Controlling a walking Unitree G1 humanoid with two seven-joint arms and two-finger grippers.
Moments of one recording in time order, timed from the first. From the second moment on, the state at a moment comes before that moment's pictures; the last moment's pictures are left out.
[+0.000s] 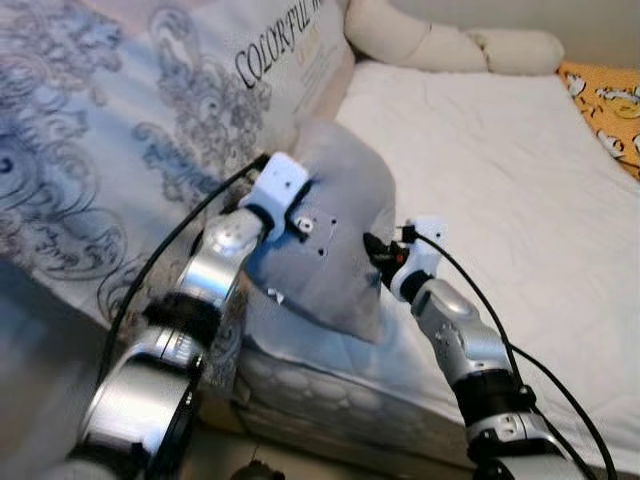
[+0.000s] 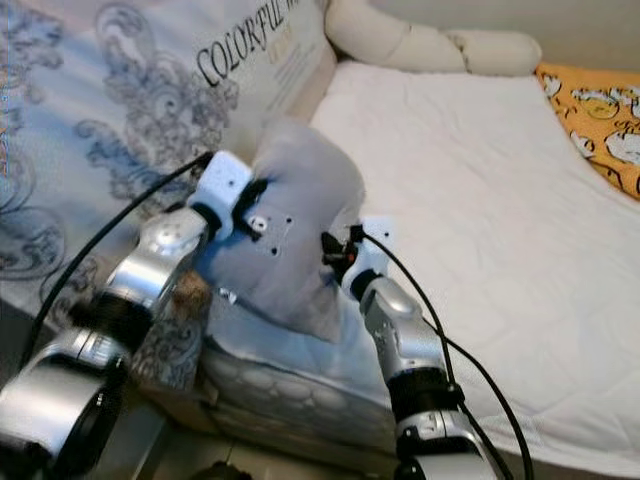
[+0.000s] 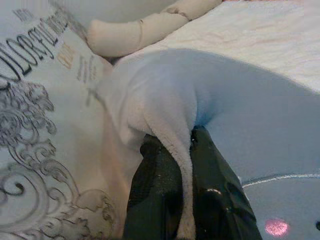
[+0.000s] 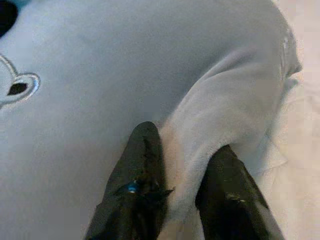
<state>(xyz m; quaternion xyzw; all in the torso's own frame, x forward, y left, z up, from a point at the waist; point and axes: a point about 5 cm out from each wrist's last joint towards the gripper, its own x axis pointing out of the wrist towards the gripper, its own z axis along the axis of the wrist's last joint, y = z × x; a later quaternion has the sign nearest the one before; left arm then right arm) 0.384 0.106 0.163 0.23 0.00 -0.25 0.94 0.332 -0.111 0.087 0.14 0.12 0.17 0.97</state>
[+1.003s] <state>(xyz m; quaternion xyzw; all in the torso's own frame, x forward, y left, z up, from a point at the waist) 0.401 0.102 0.166 0.25 0.00 -0.18 0.95 0.296 -0.145 0.108 0.10 0.06 0.22 0.97</state>
